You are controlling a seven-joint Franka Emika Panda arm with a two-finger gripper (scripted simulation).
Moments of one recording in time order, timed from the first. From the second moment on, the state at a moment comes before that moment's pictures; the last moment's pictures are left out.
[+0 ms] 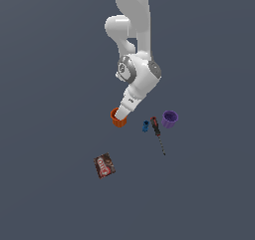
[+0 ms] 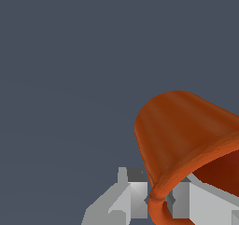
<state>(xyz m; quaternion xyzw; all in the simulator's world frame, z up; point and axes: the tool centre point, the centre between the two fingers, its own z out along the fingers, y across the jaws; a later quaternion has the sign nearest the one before) -0.130 -0.029 0.087 0.81 0.54 -0.16 0.18</state>
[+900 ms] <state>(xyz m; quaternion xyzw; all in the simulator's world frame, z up) -0.140 -0.113 0.215 0.81 0.54 -0.16 0.17</state>
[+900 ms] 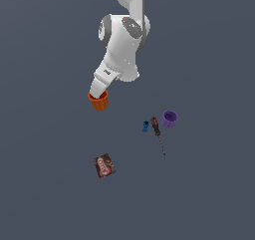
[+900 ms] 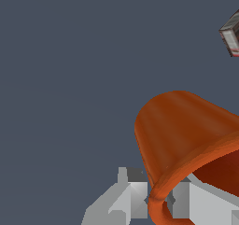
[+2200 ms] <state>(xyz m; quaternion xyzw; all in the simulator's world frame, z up) -0.146 -0.235 0.401 0.81 0.54 -0.16 0.18</state>
